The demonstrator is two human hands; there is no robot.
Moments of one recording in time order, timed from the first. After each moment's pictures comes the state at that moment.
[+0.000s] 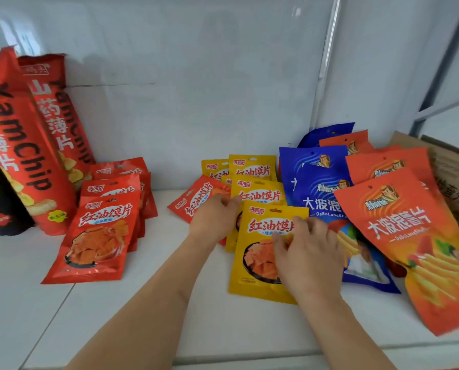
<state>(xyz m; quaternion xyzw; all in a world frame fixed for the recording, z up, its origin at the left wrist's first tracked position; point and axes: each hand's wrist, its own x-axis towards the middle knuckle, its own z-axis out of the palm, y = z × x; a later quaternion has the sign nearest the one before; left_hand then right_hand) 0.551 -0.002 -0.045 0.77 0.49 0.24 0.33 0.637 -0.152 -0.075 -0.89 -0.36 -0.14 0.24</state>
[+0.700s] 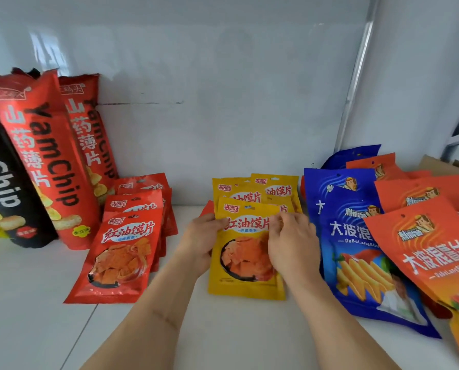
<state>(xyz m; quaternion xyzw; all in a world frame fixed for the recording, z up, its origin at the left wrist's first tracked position) 0.504 0.034 -0.047 0.48 0.39 0.34 0.71 0.637 -0.063 -0.058 -0.86 -0.41 -0.08 0.31</state>
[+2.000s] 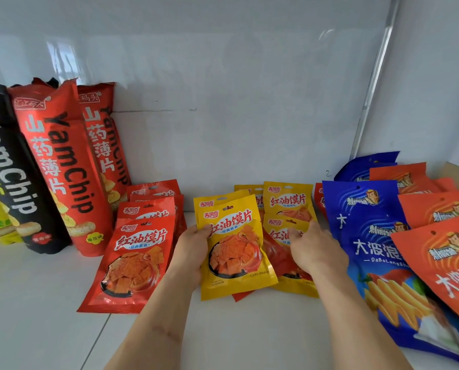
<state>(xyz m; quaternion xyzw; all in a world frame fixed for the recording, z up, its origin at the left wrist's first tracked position) 0.476 0.058 -0.061 0.45 0.48 0.38 0.65 0.662 -0.049 -0.047 -0.92 -0.33 0.05 0.22</state>
